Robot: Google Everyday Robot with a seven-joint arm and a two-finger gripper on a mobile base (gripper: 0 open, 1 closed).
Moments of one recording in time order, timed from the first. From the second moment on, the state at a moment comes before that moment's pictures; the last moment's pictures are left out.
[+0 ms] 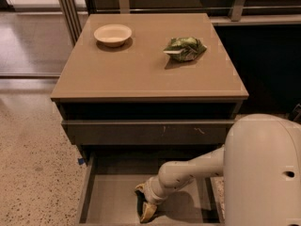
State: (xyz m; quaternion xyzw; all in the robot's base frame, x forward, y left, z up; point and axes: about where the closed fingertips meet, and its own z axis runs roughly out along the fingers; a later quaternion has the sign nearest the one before) arm 0.436 0.039 0.345 -0.74 0.61 0.20 0.20
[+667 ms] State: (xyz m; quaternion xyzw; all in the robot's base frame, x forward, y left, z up) arm 0.436 0.039 0.345 -0.74 0.61 0.20 0.20
